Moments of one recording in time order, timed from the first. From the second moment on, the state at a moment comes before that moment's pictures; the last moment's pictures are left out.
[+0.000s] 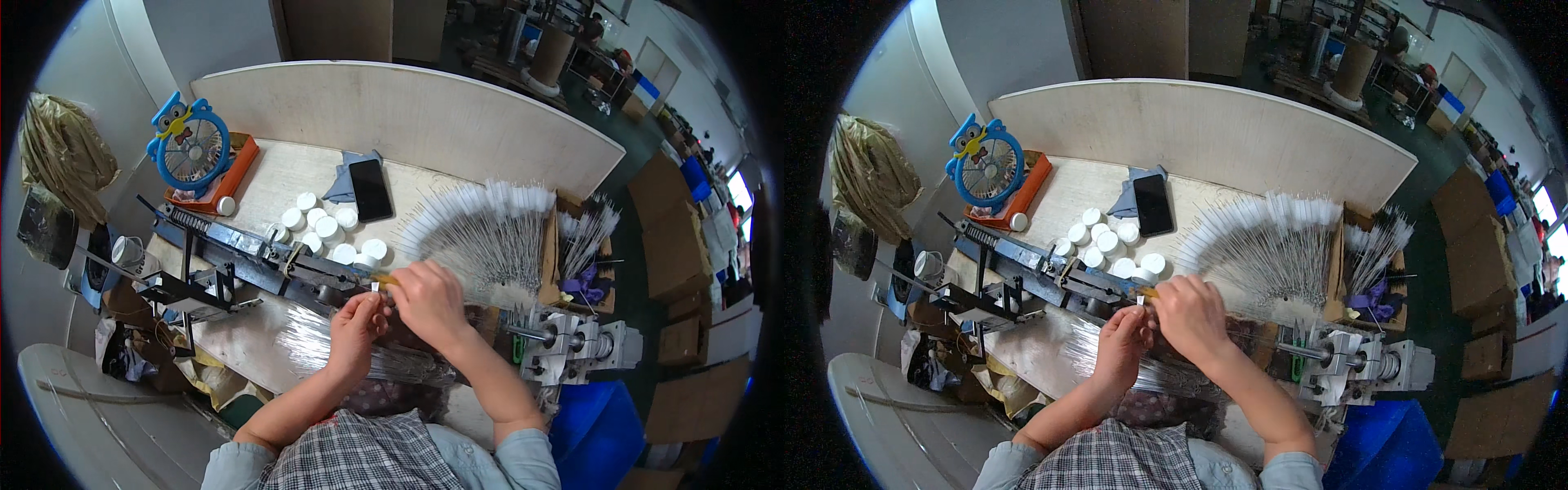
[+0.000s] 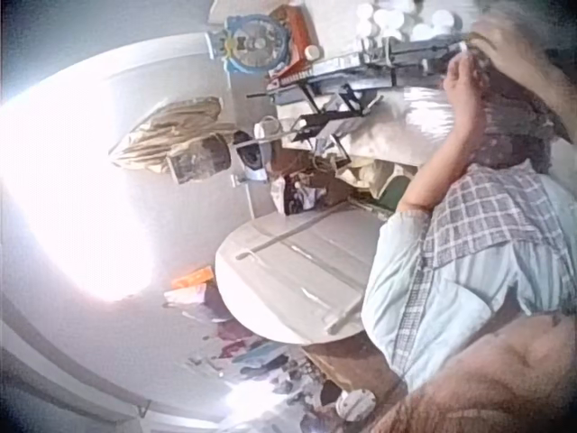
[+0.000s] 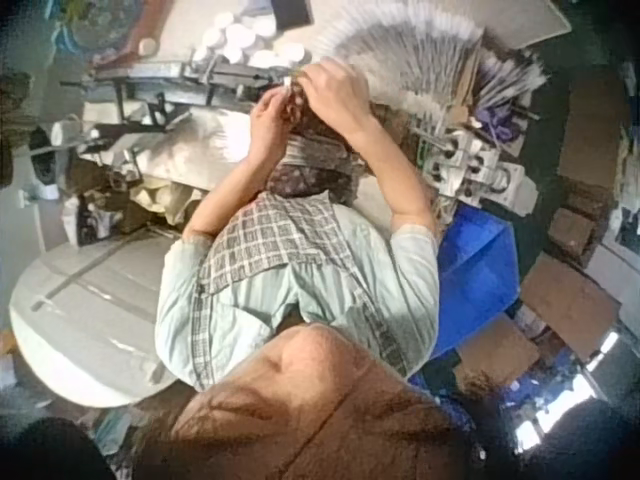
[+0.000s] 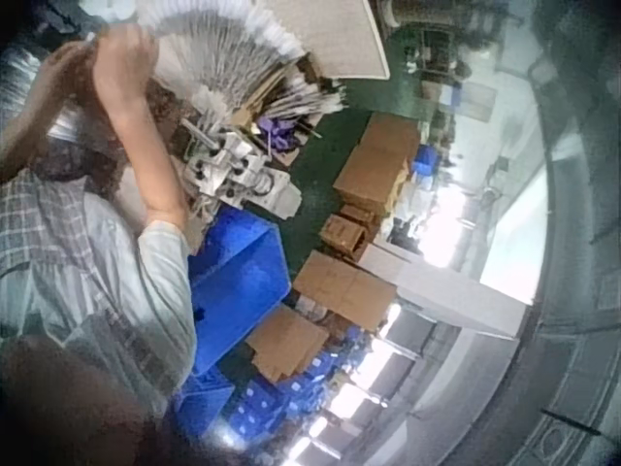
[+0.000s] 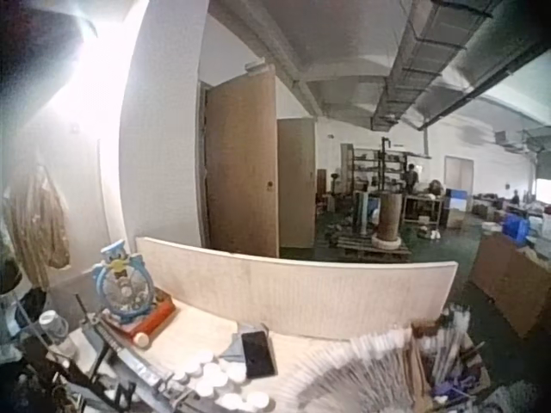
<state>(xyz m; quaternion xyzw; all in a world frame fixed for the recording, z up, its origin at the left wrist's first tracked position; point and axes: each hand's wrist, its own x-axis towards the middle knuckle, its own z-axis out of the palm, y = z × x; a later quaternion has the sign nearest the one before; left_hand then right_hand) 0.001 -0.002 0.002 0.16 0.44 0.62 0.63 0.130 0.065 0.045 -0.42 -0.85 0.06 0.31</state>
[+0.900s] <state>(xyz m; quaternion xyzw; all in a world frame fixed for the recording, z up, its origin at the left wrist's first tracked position) -0.001 -0.004 0.000 0.11 0.35 0.64 0.67 0.120 0.039 0.043 -0.39 -0.85 0.02 0.36</state>
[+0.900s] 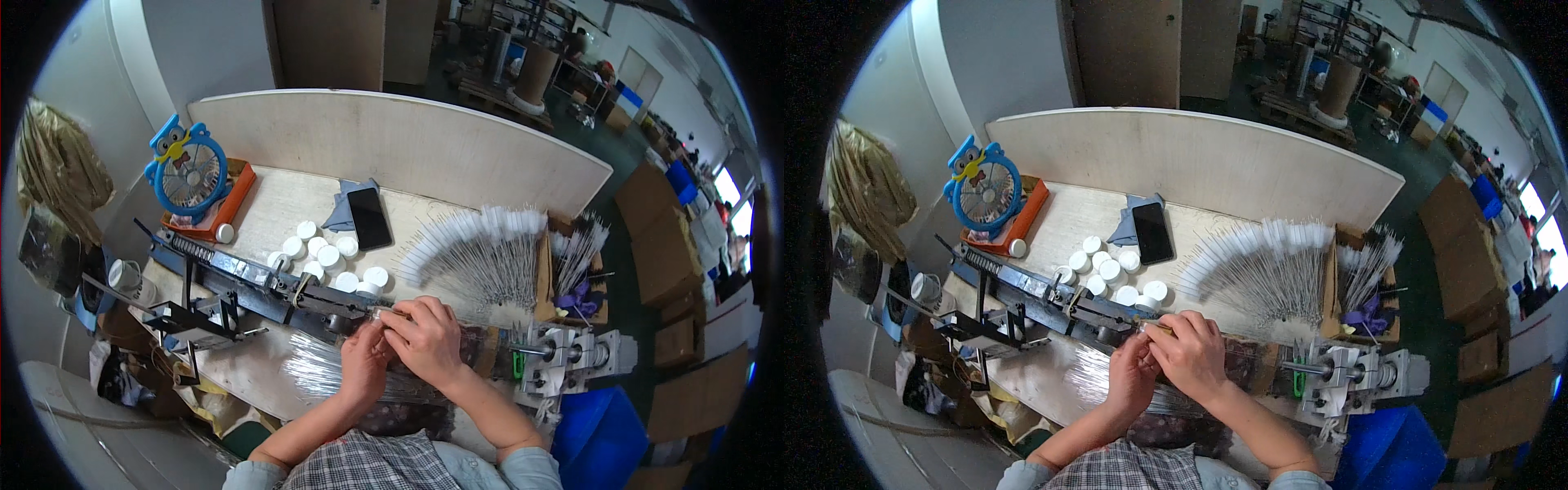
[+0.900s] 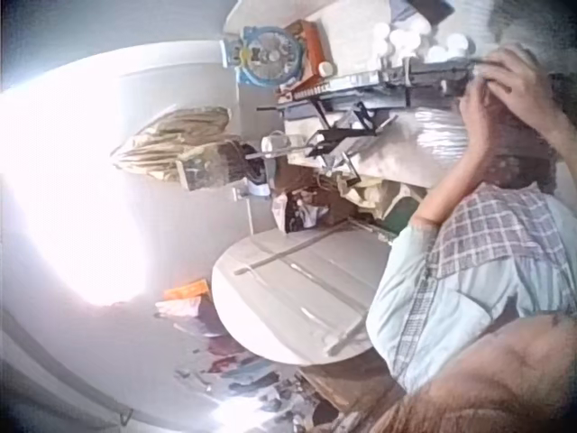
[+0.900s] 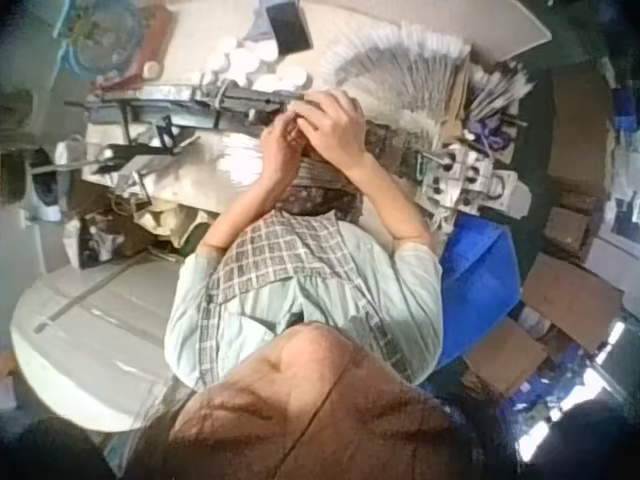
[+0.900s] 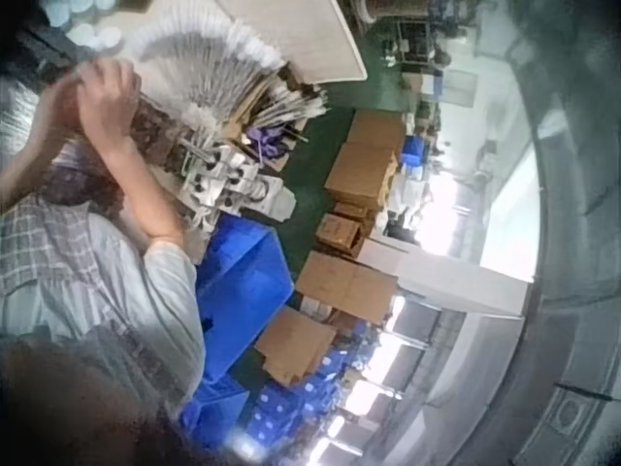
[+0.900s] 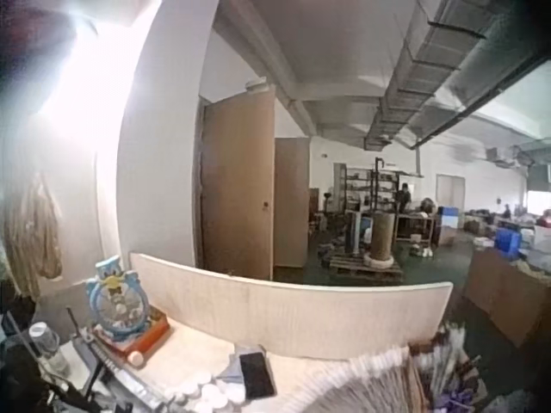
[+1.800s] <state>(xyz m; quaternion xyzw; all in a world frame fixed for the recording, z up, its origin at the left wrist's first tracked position) 0.006 -0.002 0.011 0.08 0.37 0.67 0.64 0.126 0.038 0.045 -0.40 -0.83 0.07 0.37</state>
